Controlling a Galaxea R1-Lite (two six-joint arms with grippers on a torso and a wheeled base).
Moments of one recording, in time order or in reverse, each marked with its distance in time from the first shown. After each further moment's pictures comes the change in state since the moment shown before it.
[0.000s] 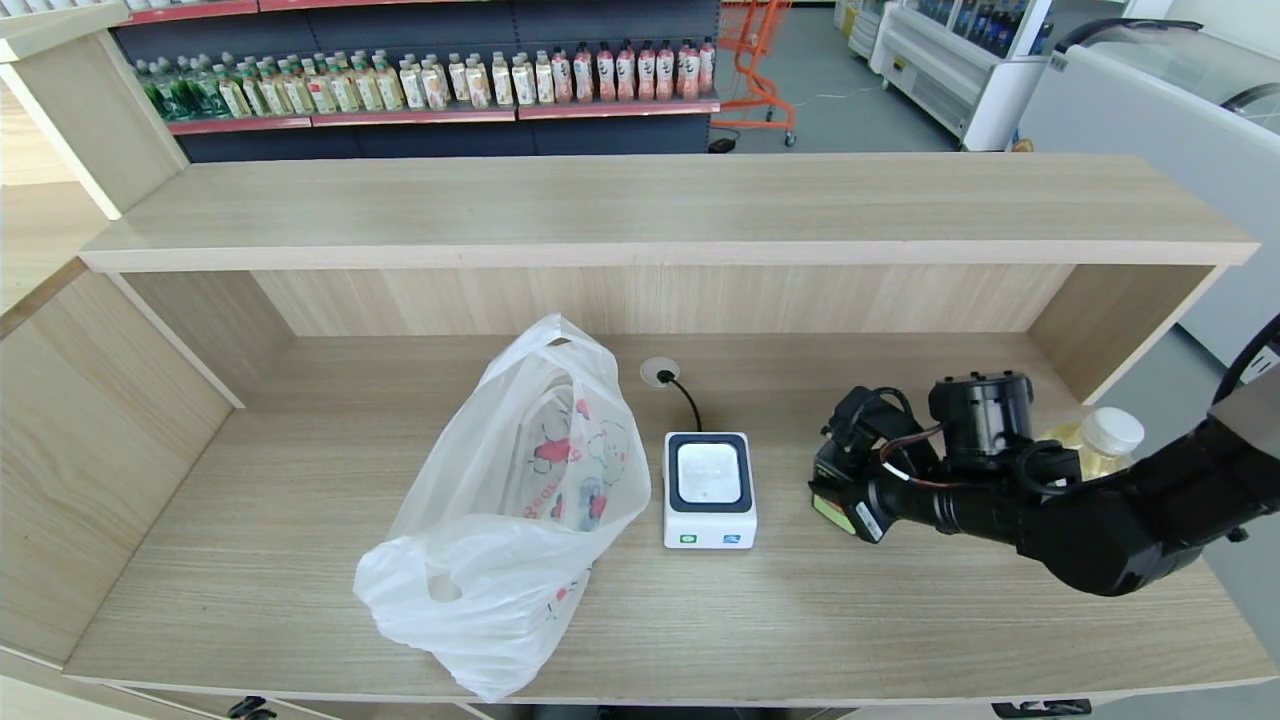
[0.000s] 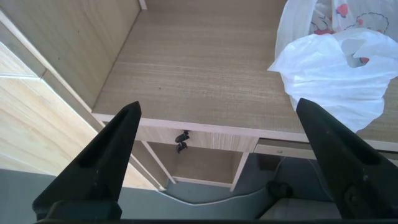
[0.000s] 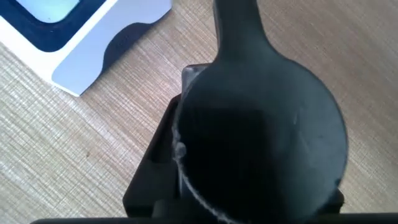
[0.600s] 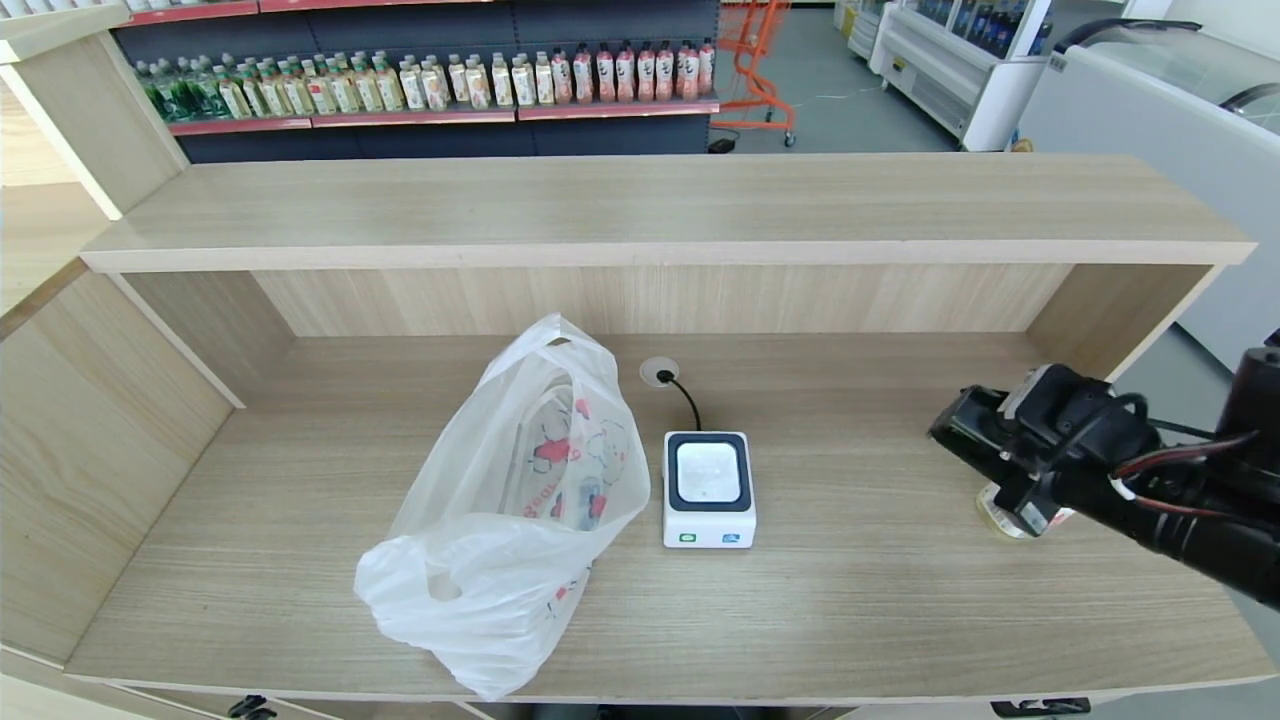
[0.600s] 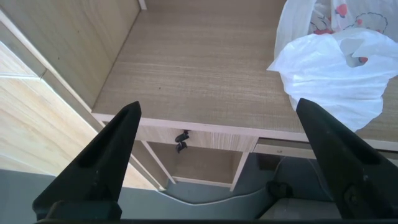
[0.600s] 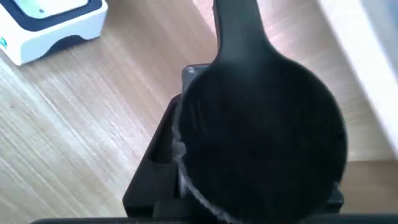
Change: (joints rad) left arm 0.000 0.000 0.000 0.000 0.000 0.000; right arm -0.095 -0.471 0.334 -0.227 0.014 -0.368
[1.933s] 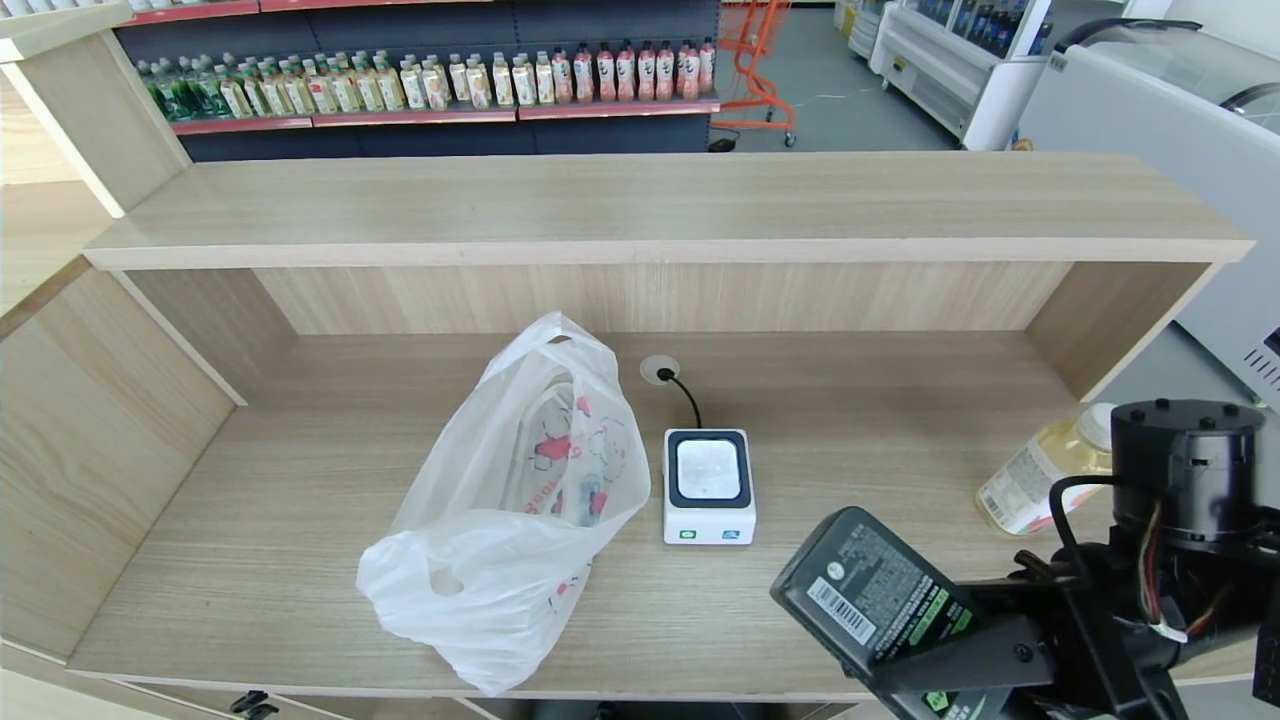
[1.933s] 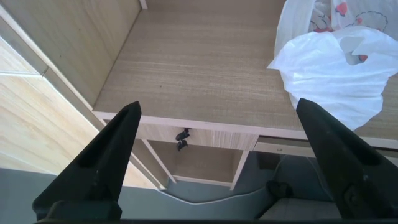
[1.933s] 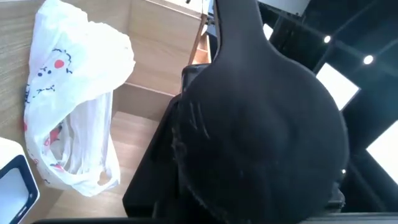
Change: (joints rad) left arm 0.001 0.000 0.000 0.000 0.000 0.000; right arm 0.191 0.045 0.002 0.209 1.106 -1.722
